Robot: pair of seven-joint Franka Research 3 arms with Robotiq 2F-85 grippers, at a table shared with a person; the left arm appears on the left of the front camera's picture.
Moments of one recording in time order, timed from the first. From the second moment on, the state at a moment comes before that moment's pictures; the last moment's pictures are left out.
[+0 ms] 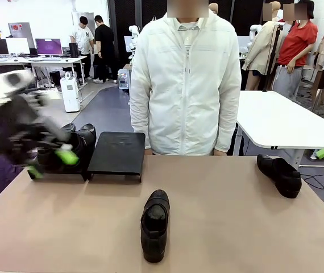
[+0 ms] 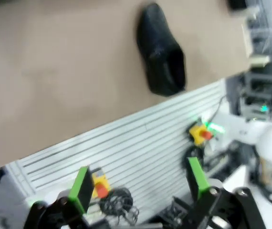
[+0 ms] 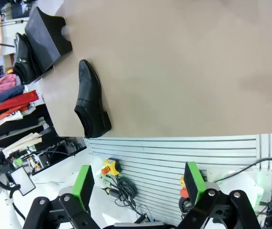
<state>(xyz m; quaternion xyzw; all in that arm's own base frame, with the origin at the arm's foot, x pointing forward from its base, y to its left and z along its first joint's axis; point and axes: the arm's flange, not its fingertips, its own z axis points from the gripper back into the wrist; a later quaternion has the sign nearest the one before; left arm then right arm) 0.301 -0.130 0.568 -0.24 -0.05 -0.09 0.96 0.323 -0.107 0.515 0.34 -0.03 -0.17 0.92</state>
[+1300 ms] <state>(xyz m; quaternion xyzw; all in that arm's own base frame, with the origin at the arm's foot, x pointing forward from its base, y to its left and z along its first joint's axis) 0.307 -0.397 0.538 -0.11 -0.02 -0.14 0.98 0.323 -0.108 0.515 0.34 -0.03 -0.17 0.92</state>
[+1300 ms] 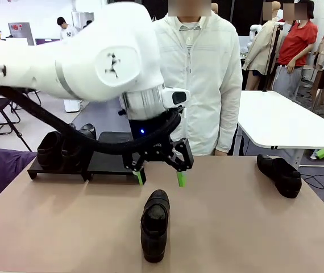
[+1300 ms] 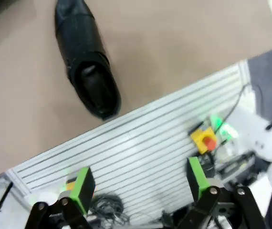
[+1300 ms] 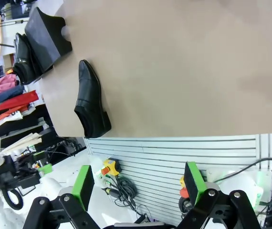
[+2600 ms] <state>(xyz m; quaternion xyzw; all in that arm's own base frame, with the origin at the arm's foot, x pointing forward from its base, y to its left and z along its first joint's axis) 0.345 -0.435 0.345 -0.04 -0.09 0.00 1.00 0.323 -0.108 0.515 0.34 -0.03 -0.17 0.92</state>
